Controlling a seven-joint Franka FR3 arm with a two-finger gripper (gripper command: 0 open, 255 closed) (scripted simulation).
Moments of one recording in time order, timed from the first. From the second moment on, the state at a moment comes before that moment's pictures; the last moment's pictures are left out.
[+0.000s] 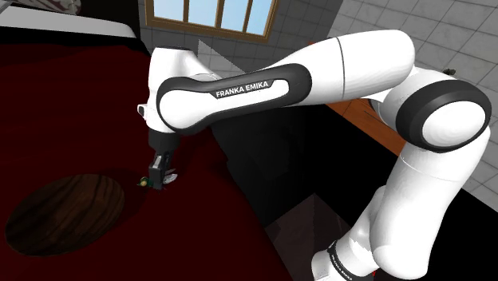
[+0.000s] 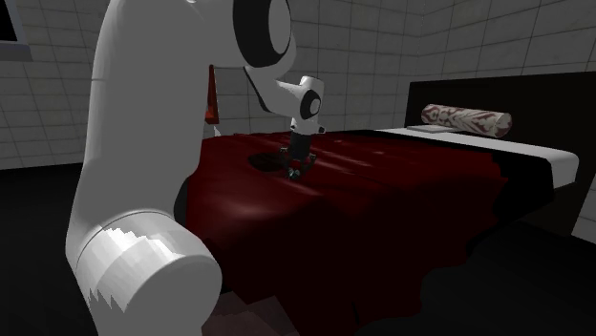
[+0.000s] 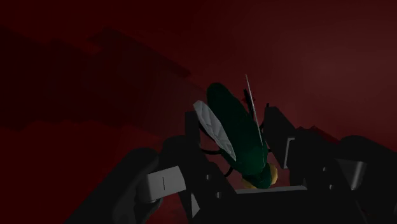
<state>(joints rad) 0.35 0.27 0.34 -1.83 0.13 2.07 -0.31</state>
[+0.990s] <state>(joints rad) 0.34 0.23 0.34 -1.75 0.14 1.94 -0.30</state>
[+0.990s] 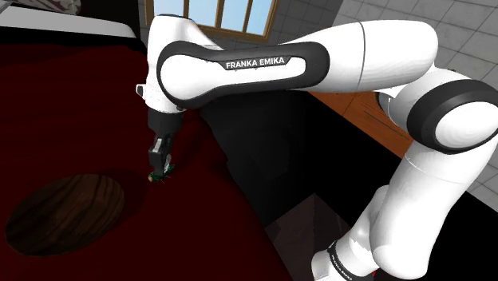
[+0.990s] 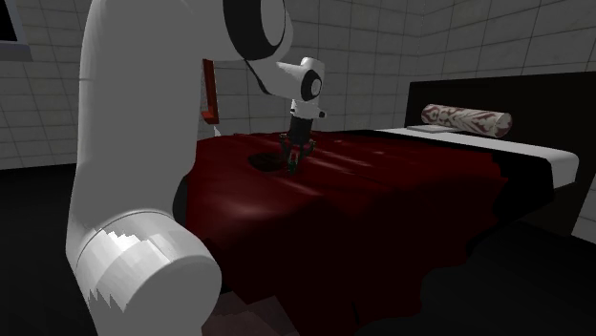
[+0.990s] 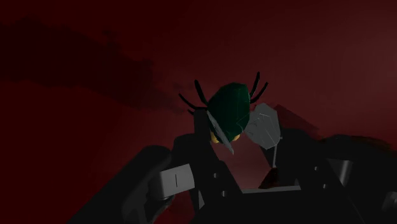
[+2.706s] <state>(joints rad) 0.63 0.66 0.38 -0.98 -0.03 1.63 0.01</state>
